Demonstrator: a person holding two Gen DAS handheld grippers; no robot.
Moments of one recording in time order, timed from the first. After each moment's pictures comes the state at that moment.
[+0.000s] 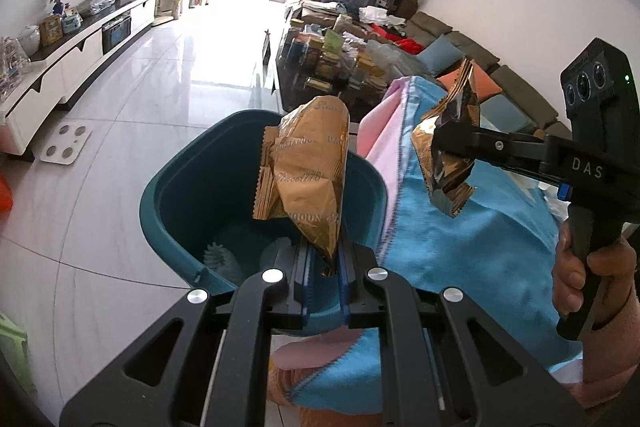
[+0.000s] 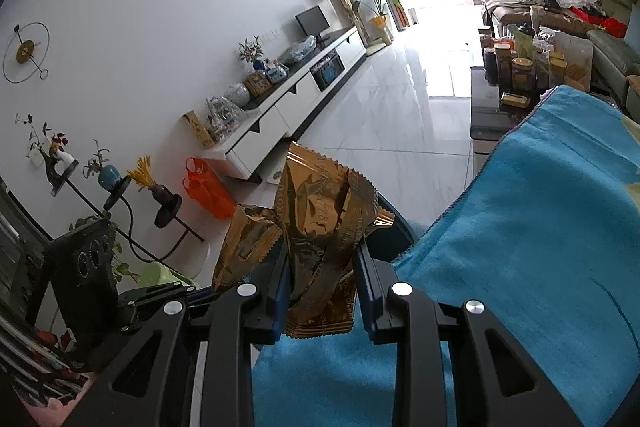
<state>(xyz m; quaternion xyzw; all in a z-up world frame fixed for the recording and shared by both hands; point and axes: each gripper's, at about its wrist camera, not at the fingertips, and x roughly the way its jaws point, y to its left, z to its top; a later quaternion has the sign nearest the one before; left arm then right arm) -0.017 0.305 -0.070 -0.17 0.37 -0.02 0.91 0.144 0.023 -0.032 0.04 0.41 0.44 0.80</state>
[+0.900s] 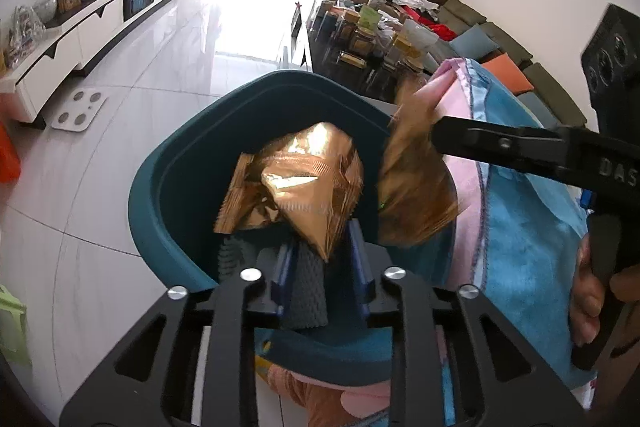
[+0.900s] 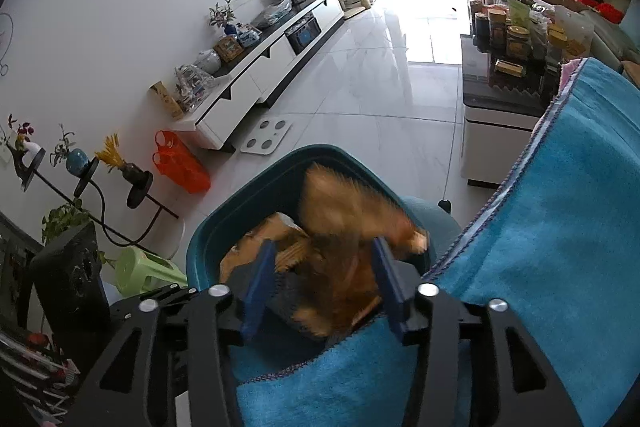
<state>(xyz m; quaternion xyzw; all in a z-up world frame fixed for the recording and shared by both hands) 0.032 0.317 -0.120 -0.20 0.42 0.02 0.89 0.163 0.082 -0.065 0.00 0.47 0.40 0.79</state>
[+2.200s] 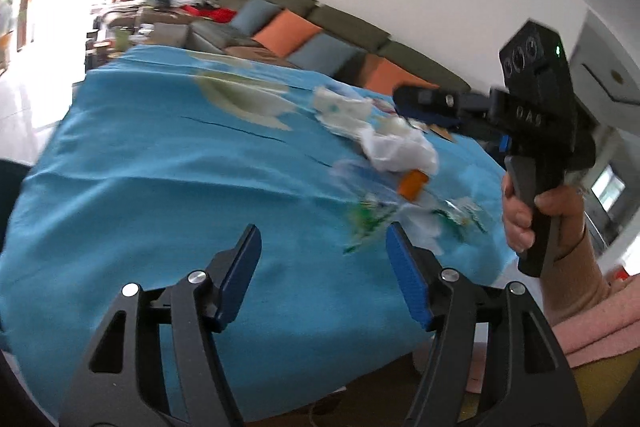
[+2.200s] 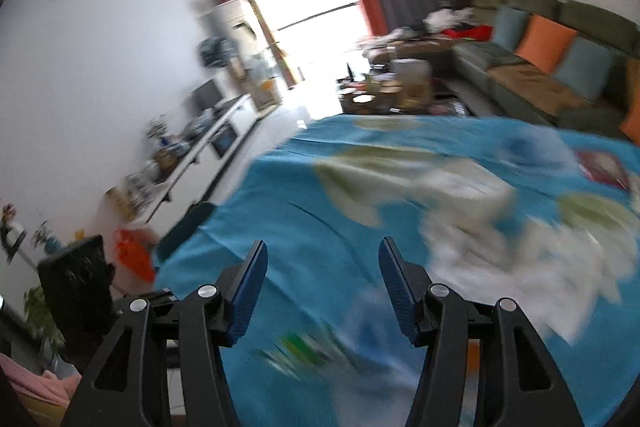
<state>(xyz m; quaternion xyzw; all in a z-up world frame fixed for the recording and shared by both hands) -0.009 0.048 -0.057 -0.09 0.35 -0.35 0.87 0.066 -0.267 0.002 0.11 0.35 0.24 0.90</state>
